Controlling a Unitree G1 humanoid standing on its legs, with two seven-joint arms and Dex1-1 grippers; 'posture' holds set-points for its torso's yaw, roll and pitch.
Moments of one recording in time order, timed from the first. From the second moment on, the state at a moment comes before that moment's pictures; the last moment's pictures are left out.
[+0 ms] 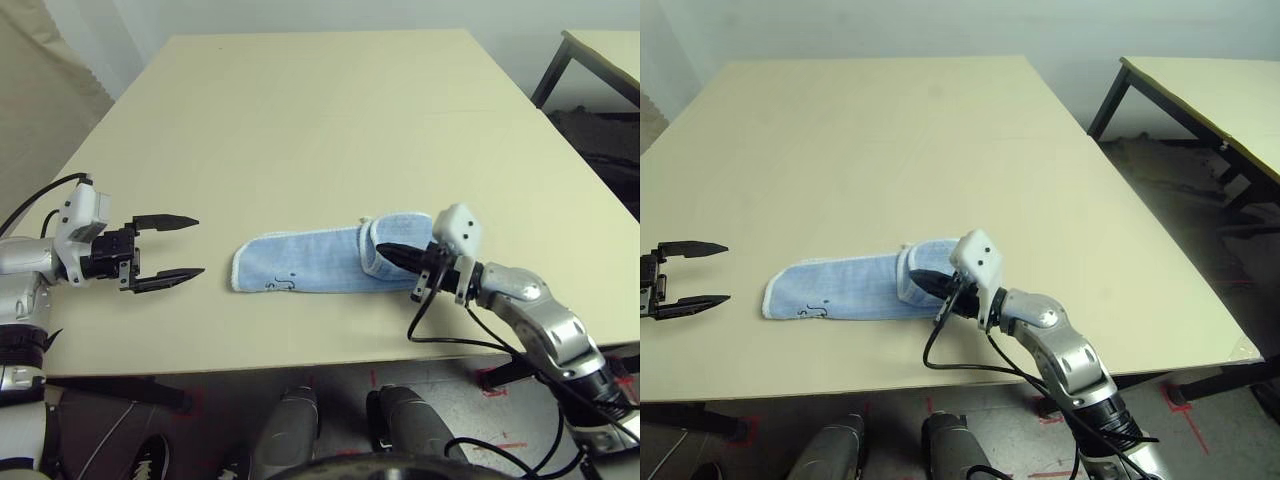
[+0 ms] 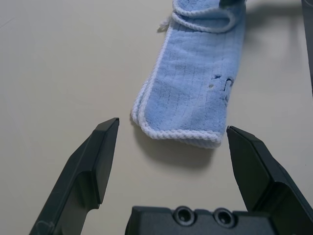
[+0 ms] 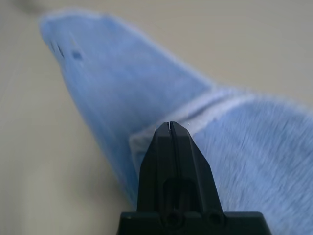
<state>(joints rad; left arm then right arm) -0.32 0.96 0.18 0.59 -0.47 -0.25 -1.61 -0.18 -0.52 0.29 -0.16 0.29 0.35 0.73</state>
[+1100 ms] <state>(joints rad) -0.31 0.95 0.20 0.58 -0.46 -0.25 -1.60 -0.24 -0.48 0.20 -0.11 0.28 0.45 0.75</state>
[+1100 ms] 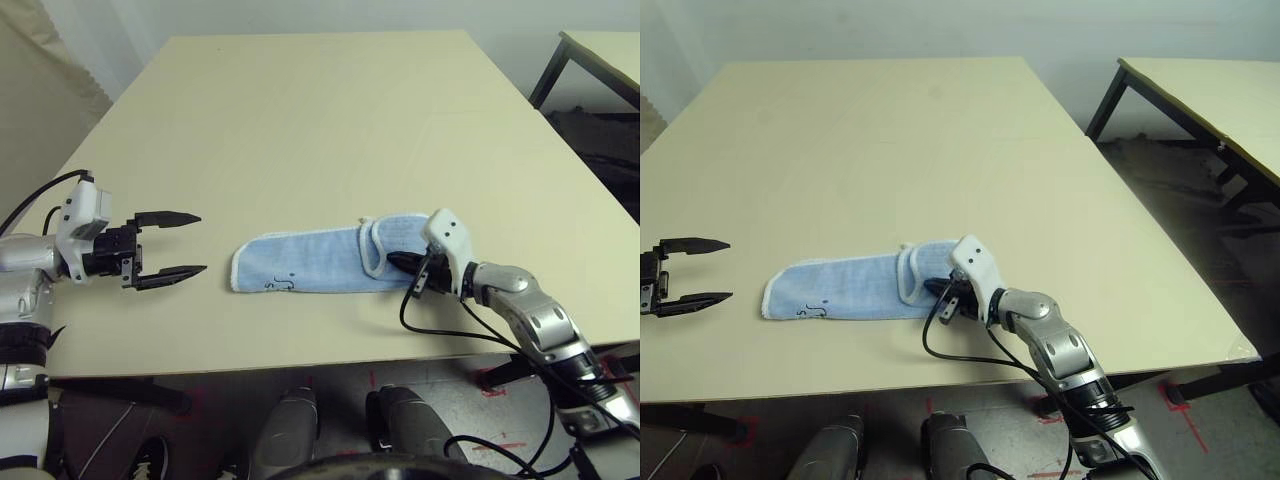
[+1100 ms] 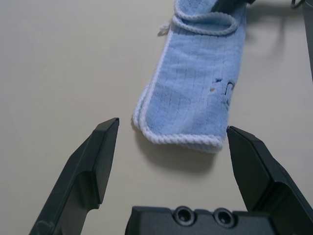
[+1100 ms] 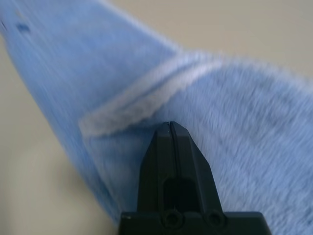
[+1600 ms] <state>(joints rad) -0.33 0.95 0.20 0.58 -0.45 -0.25 -1.60 -0.35 -0.45 0.19 0.00 0.26 0.58 0.68</state>
